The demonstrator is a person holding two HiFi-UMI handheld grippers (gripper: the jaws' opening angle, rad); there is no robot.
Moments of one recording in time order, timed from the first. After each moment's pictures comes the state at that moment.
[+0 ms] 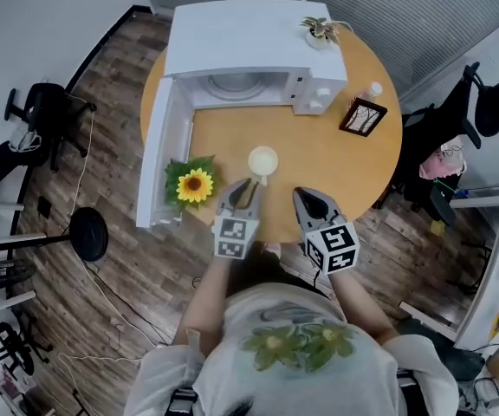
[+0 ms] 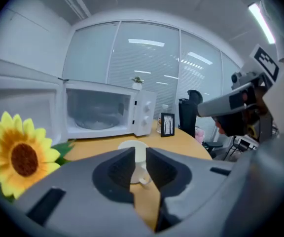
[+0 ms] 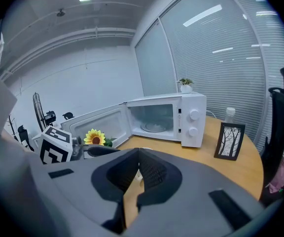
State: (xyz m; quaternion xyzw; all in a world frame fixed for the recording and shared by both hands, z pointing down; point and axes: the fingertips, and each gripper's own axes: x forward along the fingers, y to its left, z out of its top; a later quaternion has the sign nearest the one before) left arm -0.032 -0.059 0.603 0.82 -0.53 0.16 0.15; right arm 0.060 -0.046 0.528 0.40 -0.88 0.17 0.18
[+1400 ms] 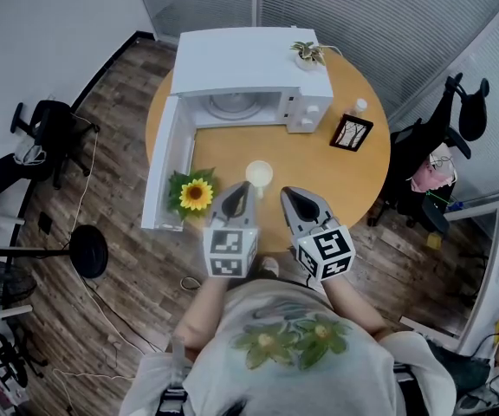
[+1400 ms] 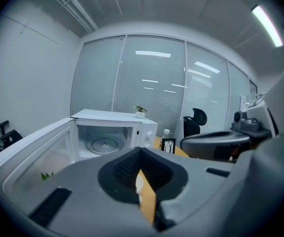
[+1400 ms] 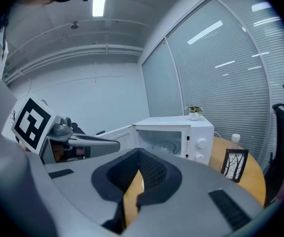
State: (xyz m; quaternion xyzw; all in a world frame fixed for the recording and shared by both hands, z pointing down) left arm -0.036 -0.046 0.459 0.80 -0.58 0.12 0.15; right arm 0.037 -0.040 0.442 0.39 -0.91 0.12 0.11
